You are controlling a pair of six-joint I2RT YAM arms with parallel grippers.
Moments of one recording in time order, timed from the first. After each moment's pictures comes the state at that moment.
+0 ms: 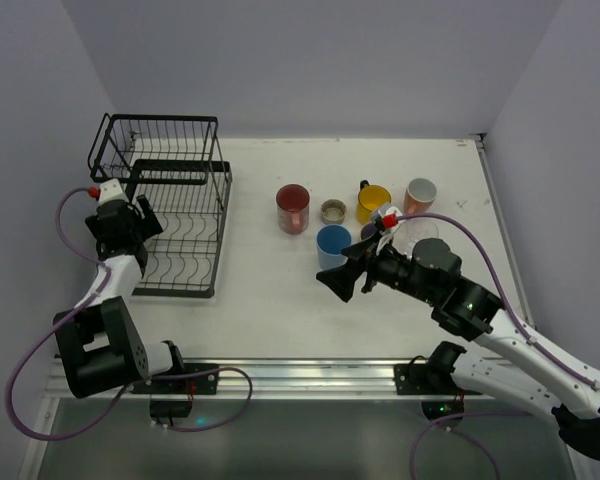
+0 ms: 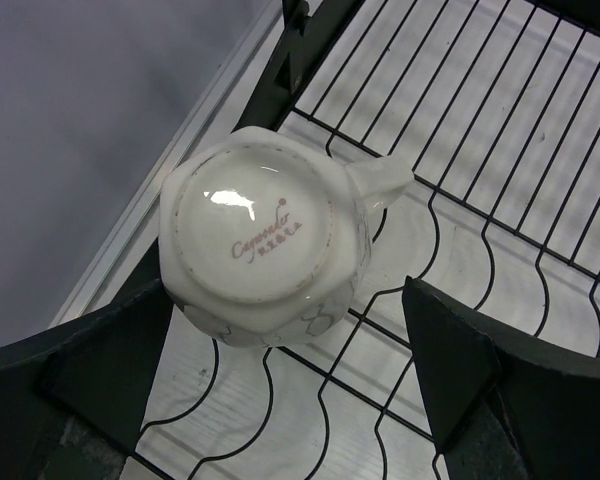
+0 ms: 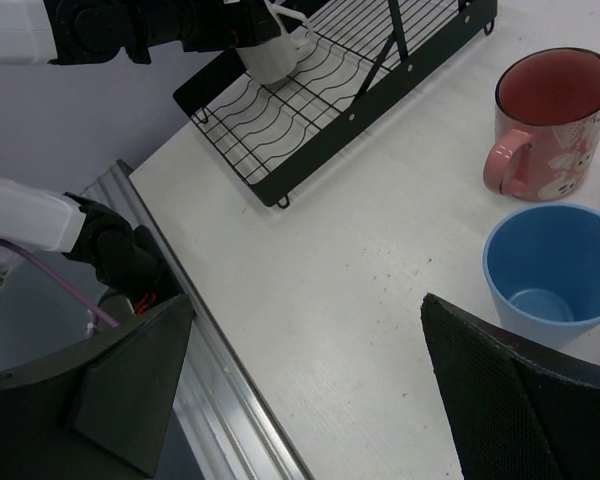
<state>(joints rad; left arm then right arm) 0.31 1.27 0.64 0.13 -0.18 -0.12 0.86 0.74 0.77 -0.20 -0.13 0.37</state>
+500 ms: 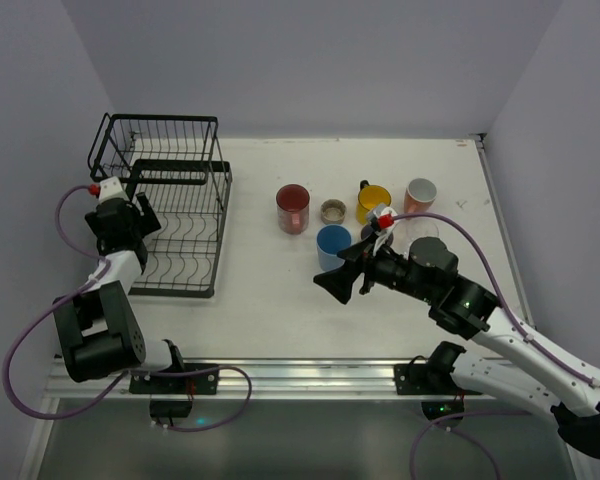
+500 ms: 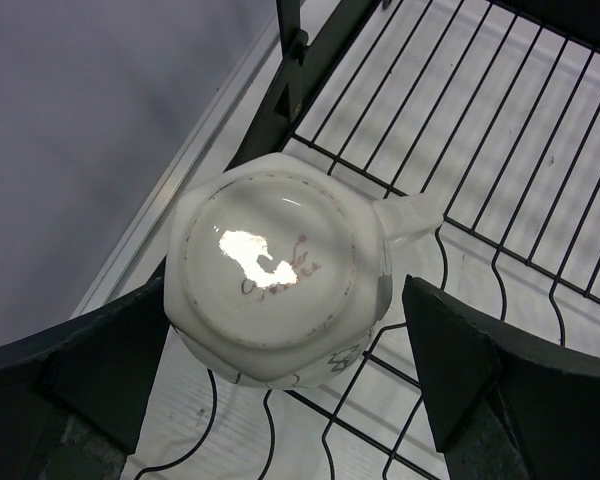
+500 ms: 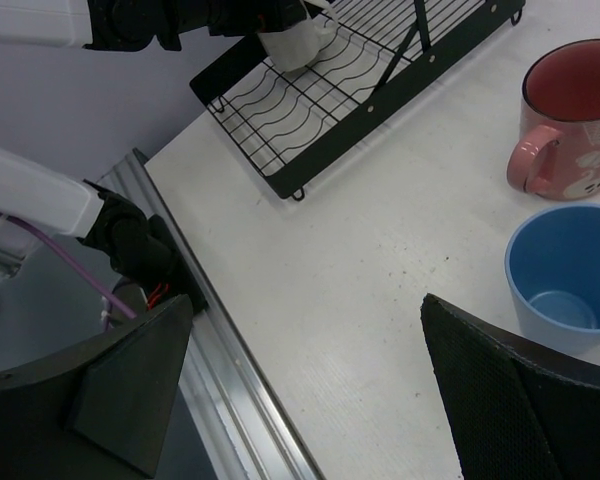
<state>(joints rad) 0.33 1.37 0.65 0.24 -0.16 -0.09 0.86 0.77 0.77 -0.19 -0.18 0.37</state>
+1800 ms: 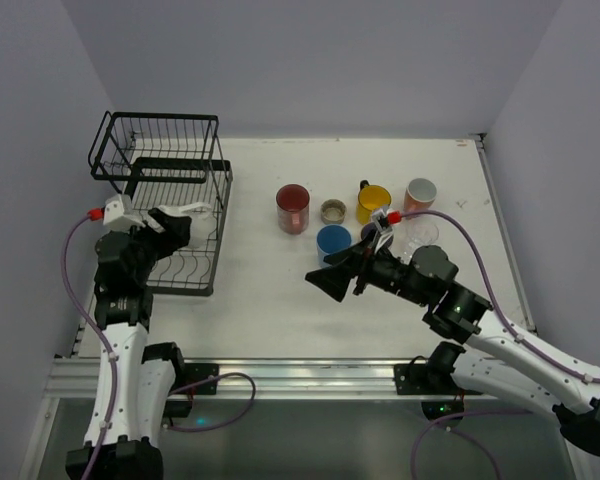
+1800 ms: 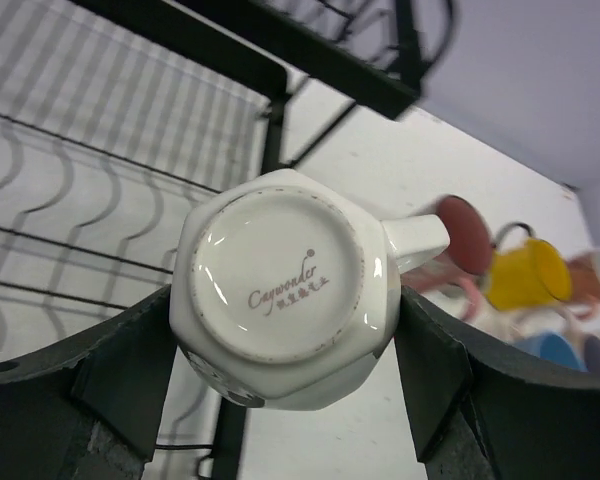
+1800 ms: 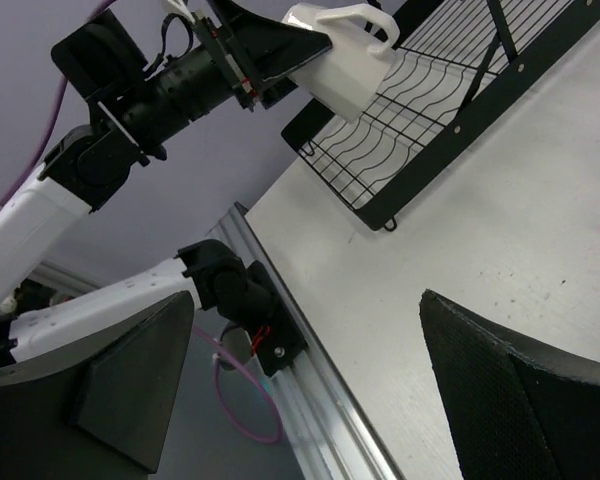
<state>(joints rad) 0.19 0.63 0.54 -0.14 0.21 -0.49 0.89 0.75 0.67 0.04 -0.20 0.64</state>
